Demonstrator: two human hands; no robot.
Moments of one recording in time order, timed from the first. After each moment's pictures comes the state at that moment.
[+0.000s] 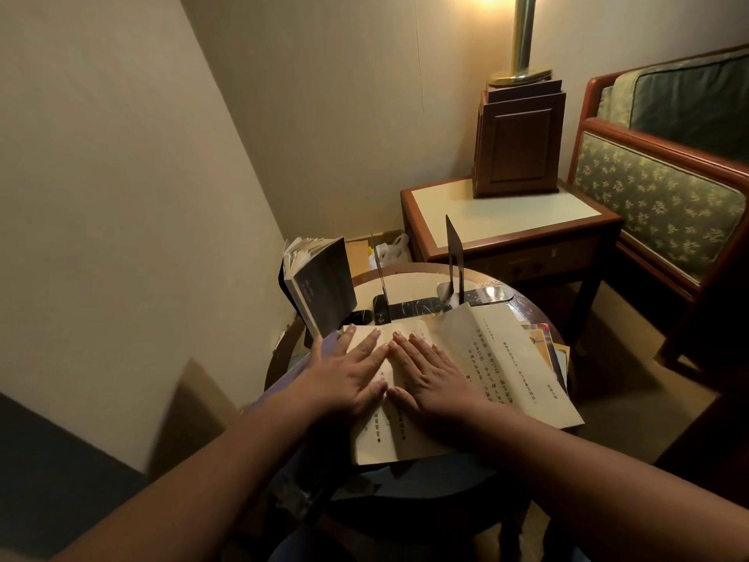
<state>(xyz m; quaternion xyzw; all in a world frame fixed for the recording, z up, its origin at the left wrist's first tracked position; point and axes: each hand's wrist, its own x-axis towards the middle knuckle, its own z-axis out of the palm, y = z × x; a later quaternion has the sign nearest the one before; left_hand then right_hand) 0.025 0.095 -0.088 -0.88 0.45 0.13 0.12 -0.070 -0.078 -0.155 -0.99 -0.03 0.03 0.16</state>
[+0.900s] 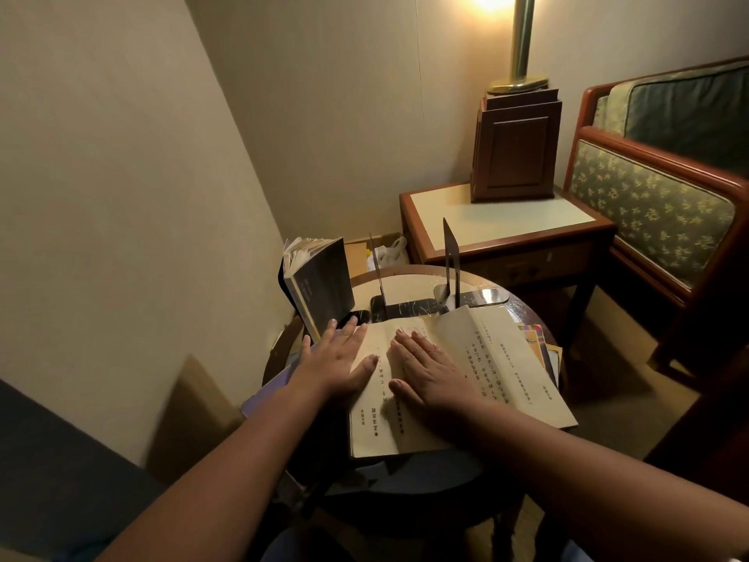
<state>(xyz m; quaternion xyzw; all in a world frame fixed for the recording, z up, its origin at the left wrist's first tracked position) 0.047 0.091 -0.116 -0.93 0.35 0.10 0.00 -0.077 -0.081 -0.146 -0.98 -0.01 0.02 0.19</state>
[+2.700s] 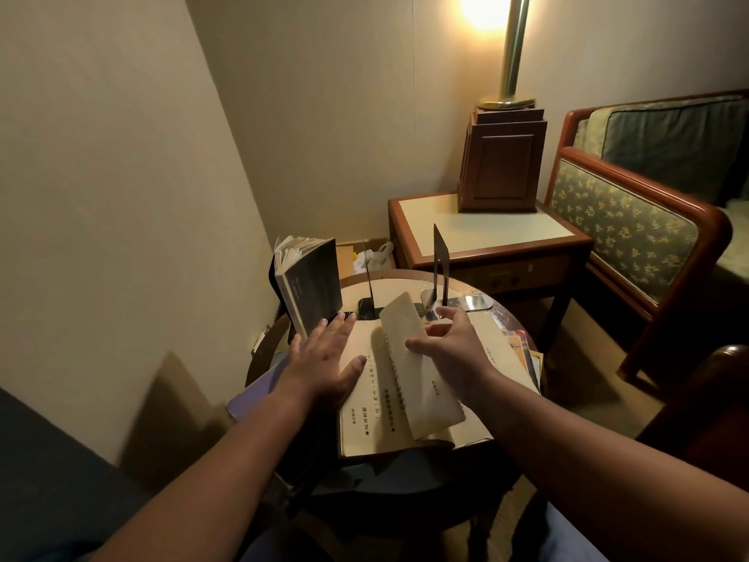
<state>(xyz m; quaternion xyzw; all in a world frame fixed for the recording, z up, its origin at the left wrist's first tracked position) 0.041 0.100 -0.122 -0.92 0.36 0.03 -0.12 -0.087 -0.095 -0.095 -0.69 0.24 -0.13 0.68</state>
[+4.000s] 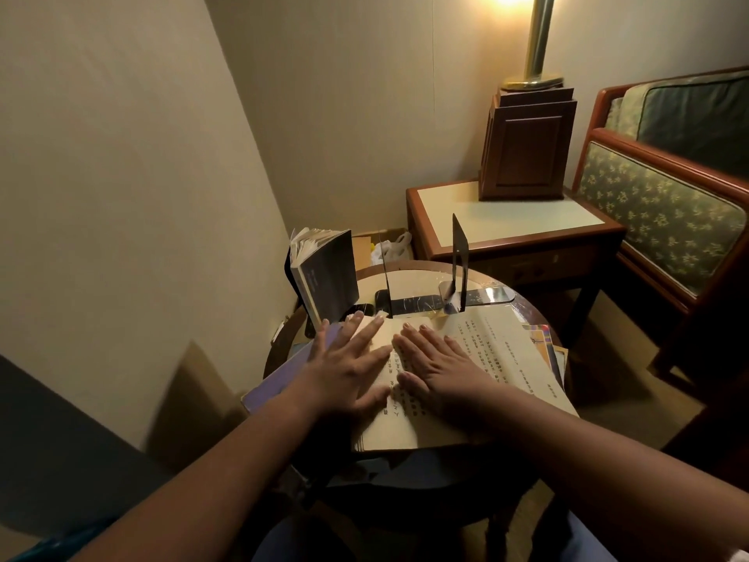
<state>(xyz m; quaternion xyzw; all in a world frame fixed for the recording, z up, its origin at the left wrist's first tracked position) 0.014 0.110 -0.098 -0.87 0.49 -0.01 0.07 -0.077 -0.094 -0.138 -0.99 -0.02 0.08 0.14</state>
